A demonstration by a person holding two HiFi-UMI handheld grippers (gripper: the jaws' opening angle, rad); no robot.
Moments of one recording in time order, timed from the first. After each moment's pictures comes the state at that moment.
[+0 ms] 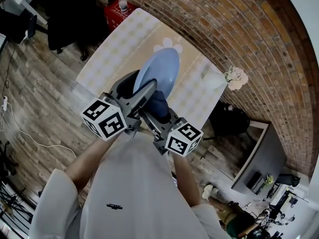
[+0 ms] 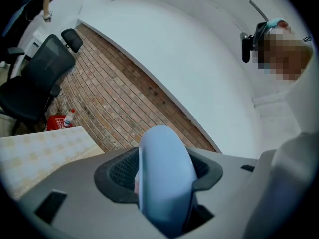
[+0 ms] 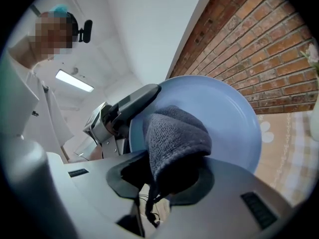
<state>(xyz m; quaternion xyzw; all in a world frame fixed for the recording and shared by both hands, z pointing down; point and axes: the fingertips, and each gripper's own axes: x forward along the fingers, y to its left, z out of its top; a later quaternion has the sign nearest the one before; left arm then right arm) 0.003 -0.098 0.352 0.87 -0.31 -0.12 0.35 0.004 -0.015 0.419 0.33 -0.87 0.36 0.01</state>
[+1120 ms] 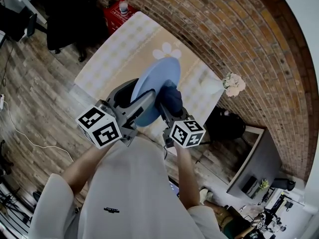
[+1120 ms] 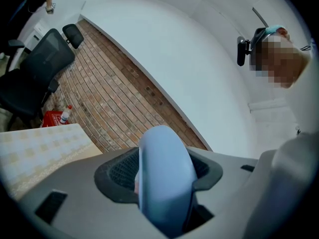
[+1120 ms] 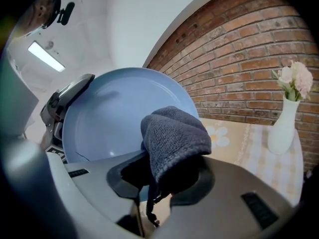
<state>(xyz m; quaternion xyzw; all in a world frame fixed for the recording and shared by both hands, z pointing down) -0.005 -0.088 0.343 0.87 -0.29 -0.14 0.37 0.085 -0.054 0.487 0.48 -0.80 0.34 0.11</state>
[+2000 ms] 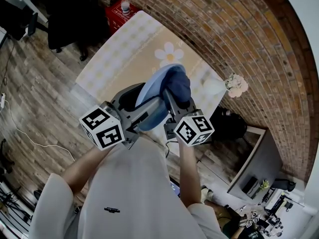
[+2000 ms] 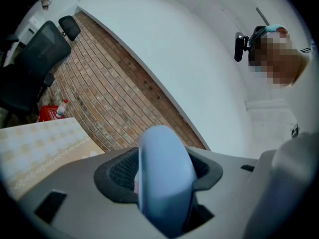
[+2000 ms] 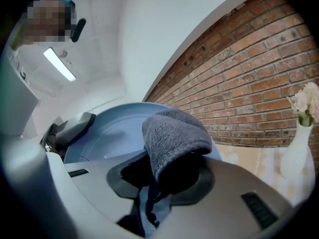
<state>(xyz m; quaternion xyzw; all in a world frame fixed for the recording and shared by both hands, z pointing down) 0.005 -0.082 0.347 0.88 -0.25 -0.12 0.38 0.074 -0.103 0.415 0.48 -0.83 0.27 0.02</state>
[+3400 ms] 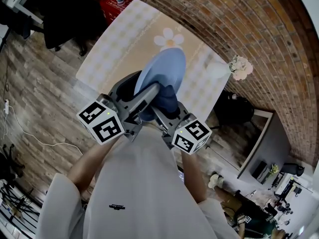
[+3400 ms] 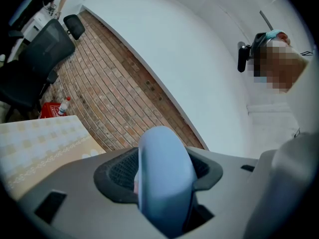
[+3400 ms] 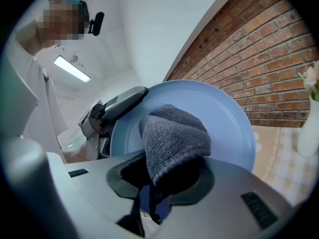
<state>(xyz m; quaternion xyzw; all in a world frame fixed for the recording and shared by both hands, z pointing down) 0.000 -0.081 0.349 0.87 -0.26 -0.13 0.39 0.016 -0.018 0.424 0.37 -0.87 0.31 0.05</state>
